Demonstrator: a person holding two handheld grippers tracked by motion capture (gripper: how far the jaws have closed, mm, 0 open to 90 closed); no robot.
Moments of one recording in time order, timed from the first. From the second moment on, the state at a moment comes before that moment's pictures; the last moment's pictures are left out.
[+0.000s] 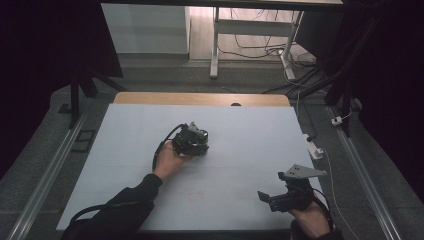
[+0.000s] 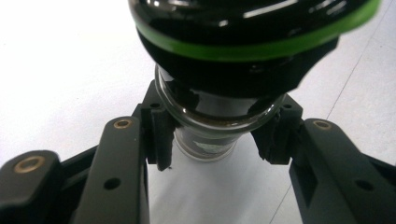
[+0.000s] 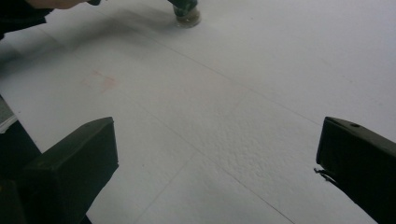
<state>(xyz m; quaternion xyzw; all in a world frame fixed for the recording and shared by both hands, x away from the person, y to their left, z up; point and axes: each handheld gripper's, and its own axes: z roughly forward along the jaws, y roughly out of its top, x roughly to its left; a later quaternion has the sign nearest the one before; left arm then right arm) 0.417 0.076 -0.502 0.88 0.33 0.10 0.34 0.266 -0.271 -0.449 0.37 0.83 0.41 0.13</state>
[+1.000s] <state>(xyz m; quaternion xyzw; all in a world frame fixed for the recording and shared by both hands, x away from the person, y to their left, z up) 0.415 0.076 -0.504 0.87 0.33 0.11 0.34 0.298 -0.195 -0.443 0.30 0.85 0.43 0.10</state>
